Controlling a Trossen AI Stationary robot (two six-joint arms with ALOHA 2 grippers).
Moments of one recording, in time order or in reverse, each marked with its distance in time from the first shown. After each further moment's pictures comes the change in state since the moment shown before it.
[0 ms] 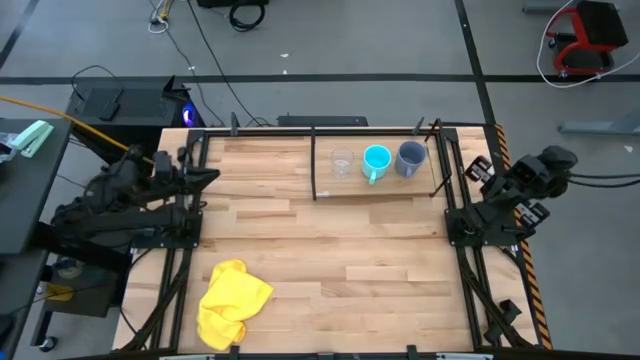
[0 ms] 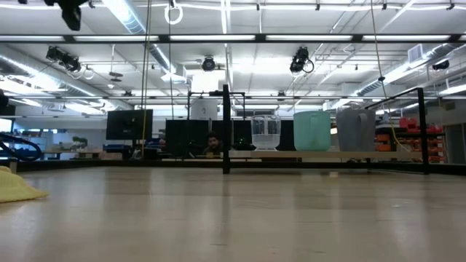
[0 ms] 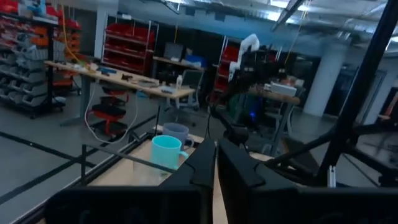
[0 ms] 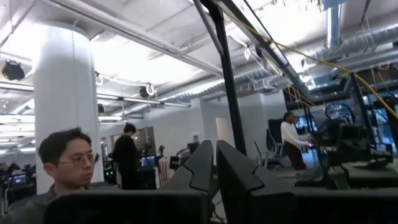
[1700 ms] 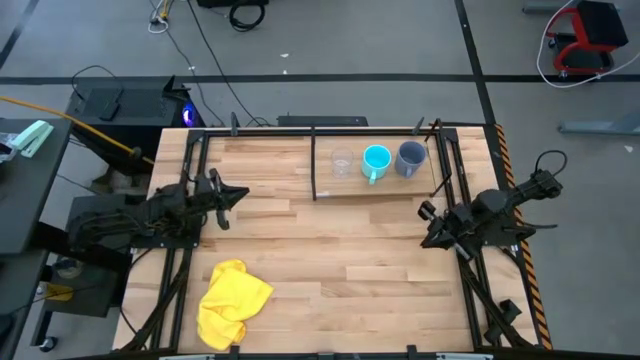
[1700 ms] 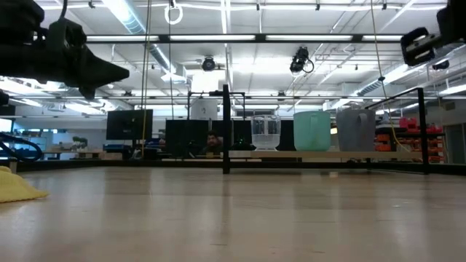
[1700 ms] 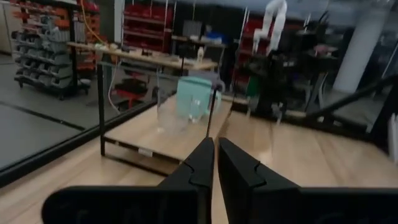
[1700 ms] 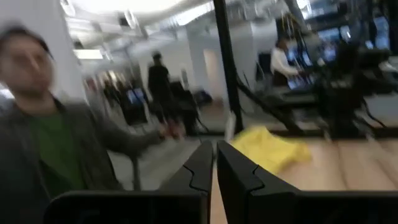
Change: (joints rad) left arm 0.017 -0.150 -0.569 0.326 -0.058 0.052; right arm 0.000 -0.017 -0.581 0.302 0.006 -0.003
